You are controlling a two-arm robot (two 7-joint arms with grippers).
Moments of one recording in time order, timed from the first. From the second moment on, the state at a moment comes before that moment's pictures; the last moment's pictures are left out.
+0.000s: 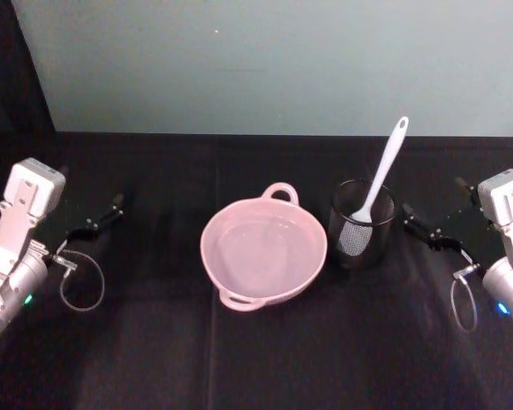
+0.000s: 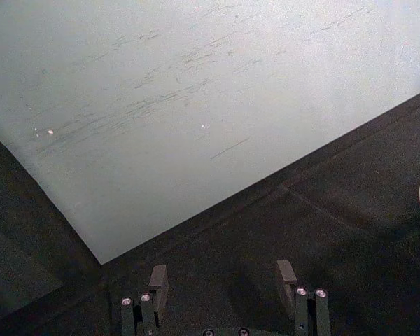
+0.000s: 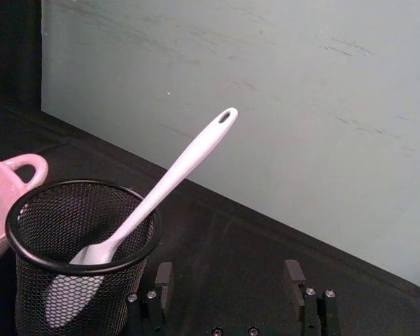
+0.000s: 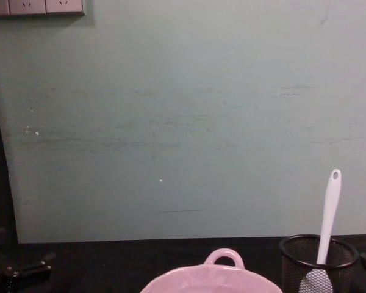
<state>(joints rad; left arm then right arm) -0.20 0.60 0.45 -1.41 -0.25 -0.12 0.03 0.20 0.60 -0.45 -1.41 0.25 -0.12 -0.03</state>
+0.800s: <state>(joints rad) -0.20 0.60 0.45 -1.41 -0.25 -0.12 0.03 0.17 0.65 -0.41 -1.48 0.22 -0.06 -0.03</state>
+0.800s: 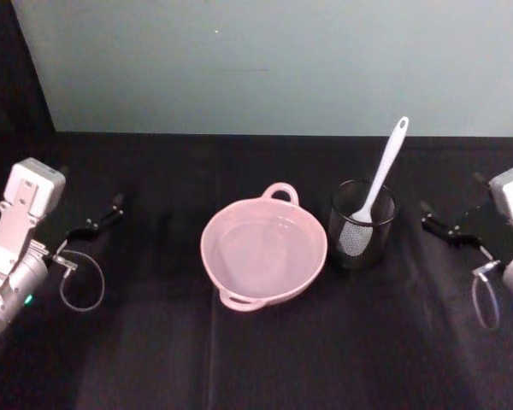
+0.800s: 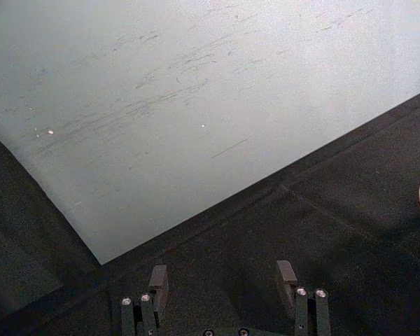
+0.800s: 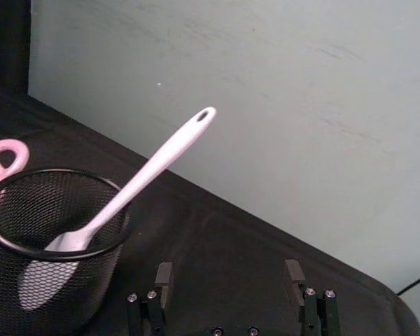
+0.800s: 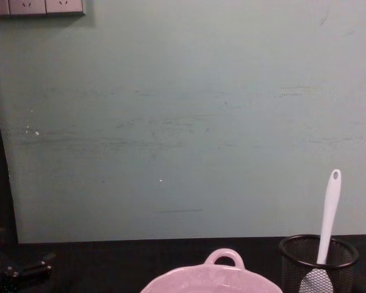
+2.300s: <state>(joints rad) -0.20 0.60 0.45 -1.41 -0.25 -0.12 0.03 0.46 0.52 -0.31 -1.28 1.03 0.45 0.39</state>
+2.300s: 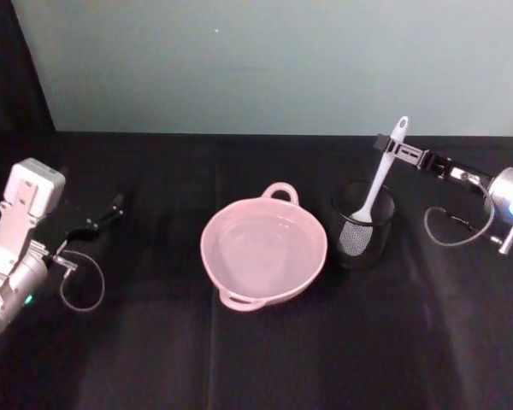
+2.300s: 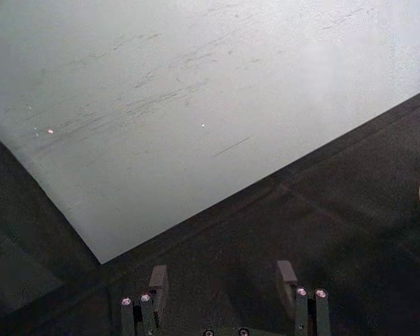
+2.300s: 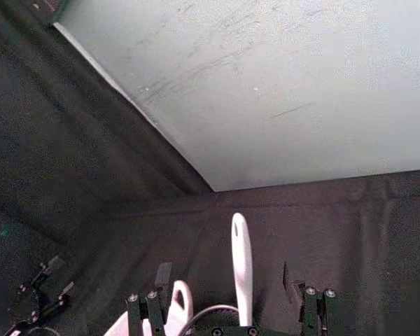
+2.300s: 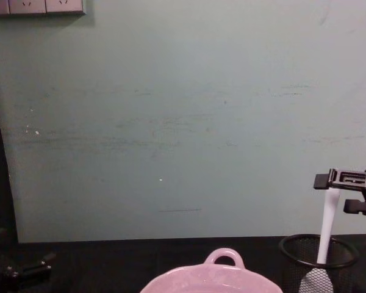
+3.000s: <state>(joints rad) -0.20 0.60 0.45 -1.41 -0.25 -0.12 0.03 0.48 0.51 -0.34 -1.24 1.03 0.43 0.42</state>
